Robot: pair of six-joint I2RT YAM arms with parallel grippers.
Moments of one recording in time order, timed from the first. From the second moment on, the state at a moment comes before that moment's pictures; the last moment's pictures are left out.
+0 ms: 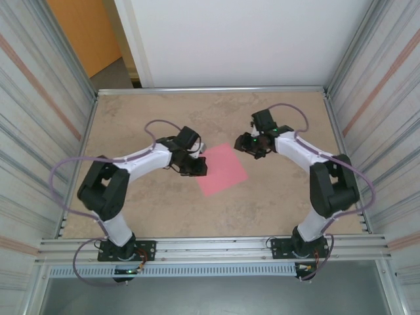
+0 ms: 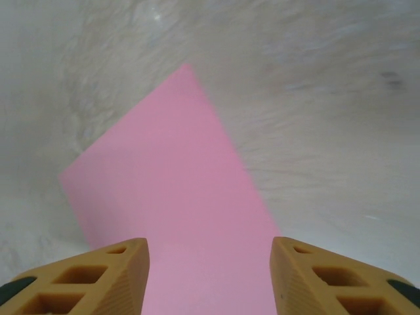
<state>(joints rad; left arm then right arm) -0.60 1.70 1.10 -0.55 0.39 -0.50 0.39 1.70 1.18 -0.53 -0.24 0.63</state>
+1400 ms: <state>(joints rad) -0.49 1.62 0.83 -0.15 0.47 -0.85 0.54 1.82 1.21 -0.49 -0.03 1.10</state>
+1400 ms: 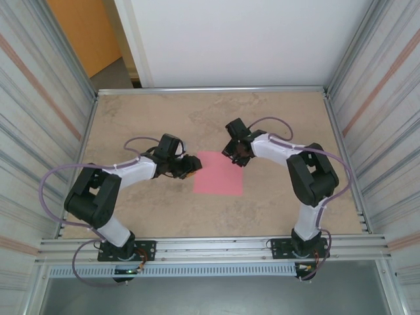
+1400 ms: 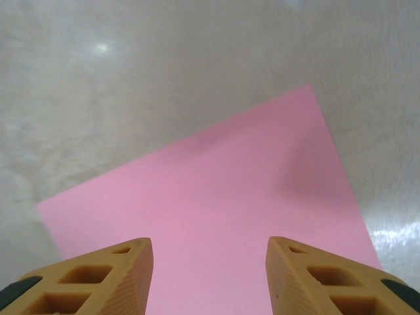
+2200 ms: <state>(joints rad) -0.49 1.84 1.01 -0.23 0.52 -0.80 0.43 1.70 0.97 -0.44 -0.32 0.80</state>
